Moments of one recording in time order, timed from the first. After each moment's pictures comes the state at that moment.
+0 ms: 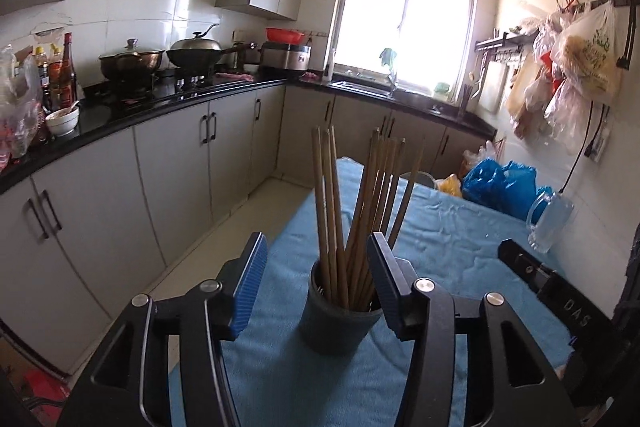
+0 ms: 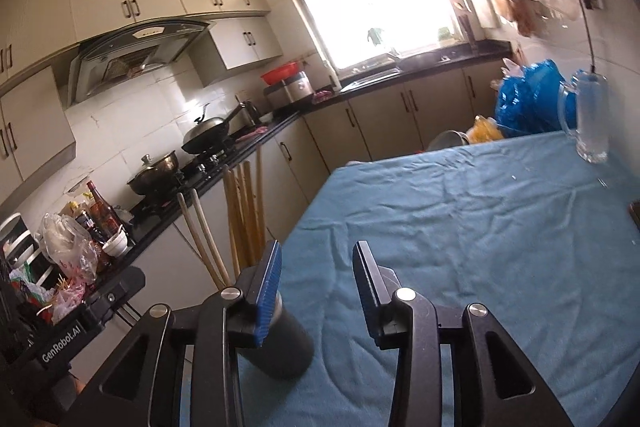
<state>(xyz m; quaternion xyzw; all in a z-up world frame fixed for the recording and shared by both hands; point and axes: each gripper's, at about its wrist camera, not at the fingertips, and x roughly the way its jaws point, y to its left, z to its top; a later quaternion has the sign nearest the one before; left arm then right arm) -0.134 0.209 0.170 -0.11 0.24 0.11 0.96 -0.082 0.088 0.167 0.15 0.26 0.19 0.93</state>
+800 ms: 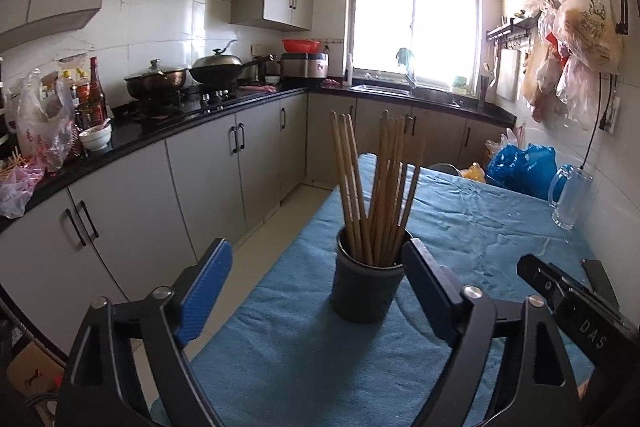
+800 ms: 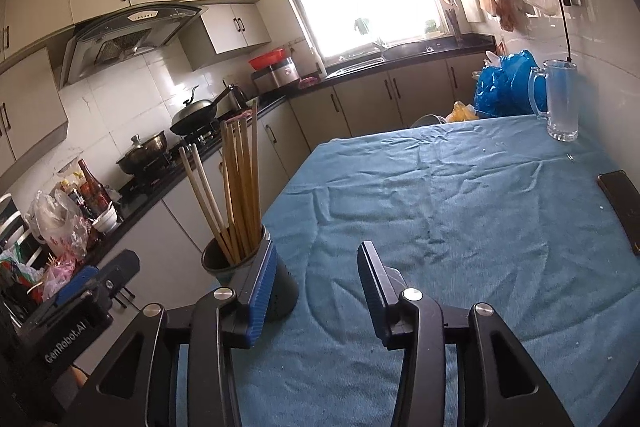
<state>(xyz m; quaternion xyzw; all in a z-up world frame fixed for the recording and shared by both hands) -0.173 0.187 0.165 -0.06 0.22 0.16 0.96 -0.137 0.083 0.153 0.13 0.28 0.17 0.94</state>
